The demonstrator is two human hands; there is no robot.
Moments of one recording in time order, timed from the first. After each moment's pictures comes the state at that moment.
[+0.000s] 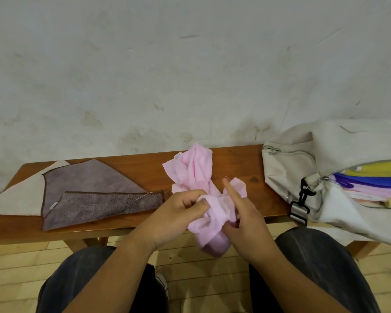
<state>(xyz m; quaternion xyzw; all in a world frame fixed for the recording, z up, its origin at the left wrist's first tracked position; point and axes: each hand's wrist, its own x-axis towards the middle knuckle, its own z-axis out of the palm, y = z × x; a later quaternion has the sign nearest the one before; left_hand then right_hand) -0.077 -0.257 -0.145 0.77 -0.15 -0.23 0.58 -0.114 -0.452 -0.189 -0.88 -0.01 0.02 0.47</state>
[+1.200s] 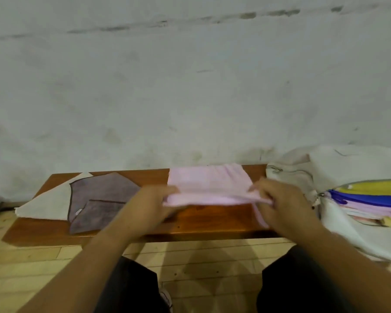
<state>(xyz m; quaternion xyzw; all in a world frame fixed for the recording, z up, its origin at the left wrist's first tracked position) -0.078 -0.188 -0.085 0.94 -0.15 -0.07 0.31 -0.095 -0.506 -0.103 -0.92 -0.18 -0.14 0.33</state>
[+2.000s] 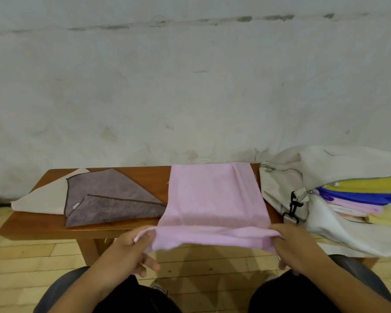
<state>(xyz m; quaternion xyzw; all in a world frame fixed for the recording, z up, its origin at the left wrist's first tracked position) -0.173 -0.177 -0.103 0.78 0.12 -0.23 0.56 -0.146 -0.536 -0.147 -0.94 0.07 0.17 0.29</state>
